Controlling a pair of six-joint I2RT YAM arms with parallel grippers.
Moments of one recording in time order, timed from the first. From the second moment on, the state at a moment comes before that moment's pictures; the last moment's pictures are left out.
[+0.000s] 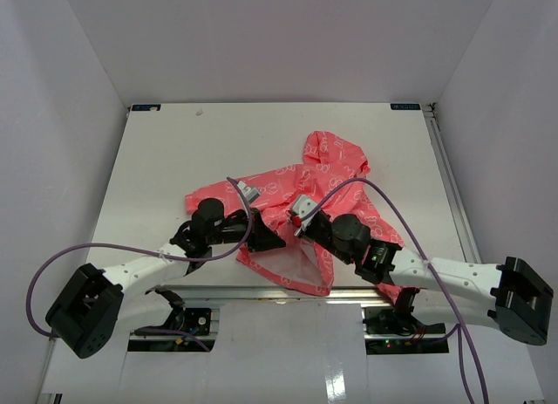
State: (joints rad) left arm -0.66 1.13 0.41 0.49 0.73 -0.66; right arm 1.11 1.06 0.55 0.39 0.26 -0.34
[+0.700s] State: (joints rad) left arm -0.66 1.03 0.35 0.43 0.64 -0.66; right arm 0.73 1.35 0.66 0.54 0.23 -0.24
